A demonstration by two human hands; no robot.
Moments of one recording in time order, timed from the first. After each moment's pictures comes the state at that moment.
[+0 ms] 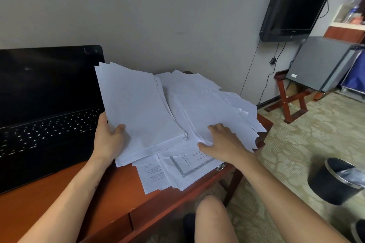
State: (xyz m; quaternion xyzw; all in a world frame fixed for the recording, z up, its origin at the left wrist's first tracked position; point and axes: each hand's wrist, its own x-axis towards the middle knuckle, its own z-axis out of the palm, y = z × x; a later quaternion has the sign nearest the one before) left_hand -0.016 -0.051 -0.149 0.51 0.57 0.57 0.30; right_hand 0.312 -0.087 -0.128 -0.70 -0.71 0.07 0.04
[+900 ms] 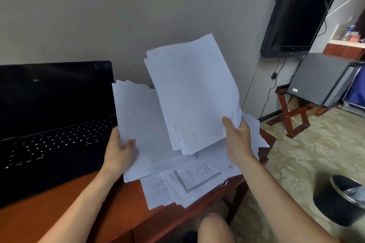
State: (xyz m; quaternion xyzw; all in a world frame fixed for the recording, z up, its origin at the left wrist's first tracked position) left_hand -0.010 -0.054 -0.150 0.52 0.56 0.55 0.34; right_hand 0.296 -0.076 -0.089 -0.49 -0.40 0.36 0.69
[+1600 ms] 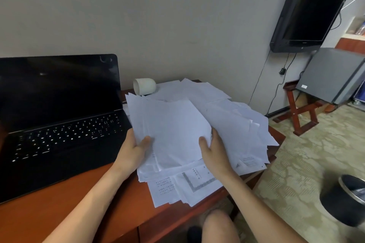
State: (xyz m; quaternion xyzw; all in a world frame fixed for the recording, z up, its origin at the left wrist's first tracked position) left_hand -0.006 -0.056 -0.157 0.57 0.53 0.47 0.41; right_hand 0.253 -0.066 -0.161 -0.59 -0.58 0.28 0.48
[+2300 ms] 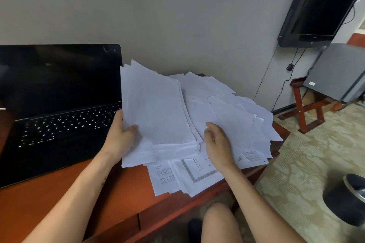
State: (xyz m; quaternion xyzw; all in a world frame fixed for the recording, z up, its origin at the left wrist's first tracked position) left_hand -0.025 -0.060 -0.138 0.52 0.56 0.52 0.38; right_hand 0.257 -0.065 -0.166 -0.63 -0.58 0.25 0.45
